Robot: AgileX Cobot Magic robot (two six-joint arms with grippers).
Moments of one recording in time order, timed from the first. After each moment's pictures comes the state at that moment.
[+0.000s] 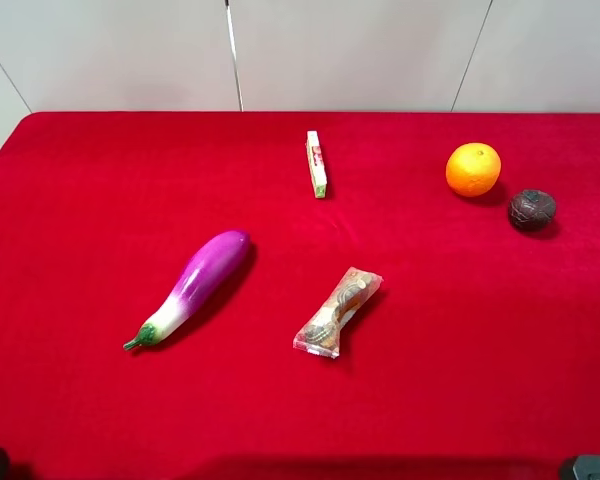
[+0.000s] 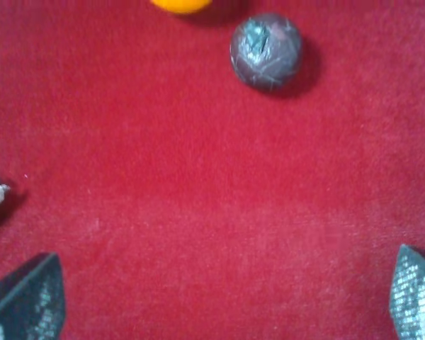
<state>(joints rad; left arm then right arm) -0.08 0.00 -0.49 0.05 1.06 -0.01 -0.06 1.06 -1.08 0.09 1.22 -0.06</state>
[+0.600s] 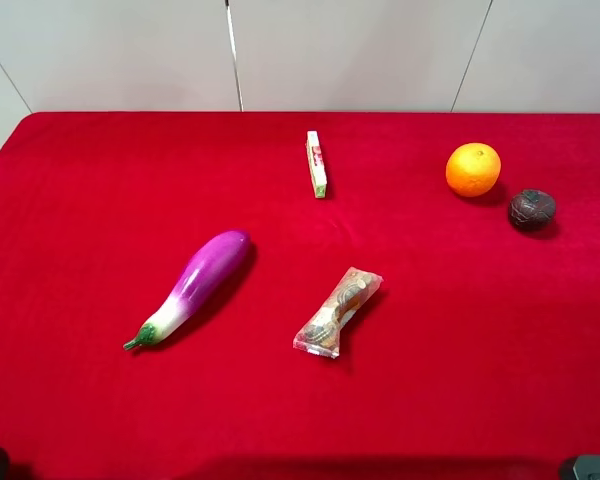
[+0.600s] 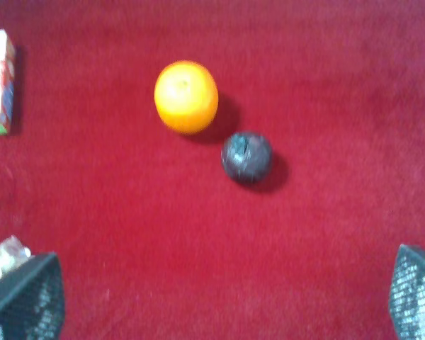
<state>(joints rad) -0.08 0.00 -0.49 0.05 1.06 -0.01 -0.06 0.68 -1.08 0.08 1.22 -0.06</state>
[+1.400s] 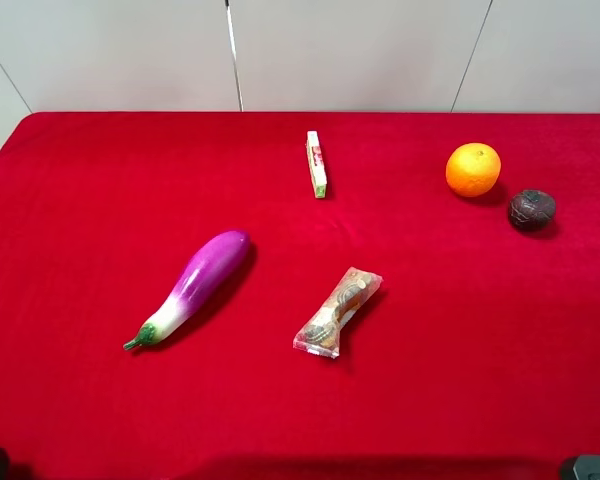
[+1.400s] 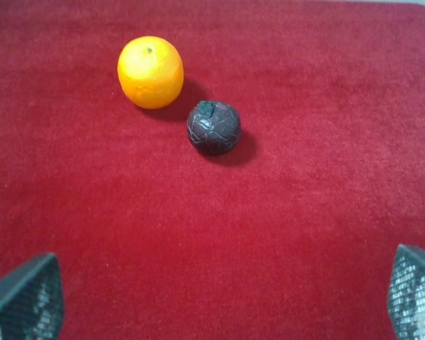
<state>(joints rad) -0.08 0.00 -0.49 0.05 1.06 -0.01 -0.06 0.08 -0.60 0.01 1.14 -0.06</state>
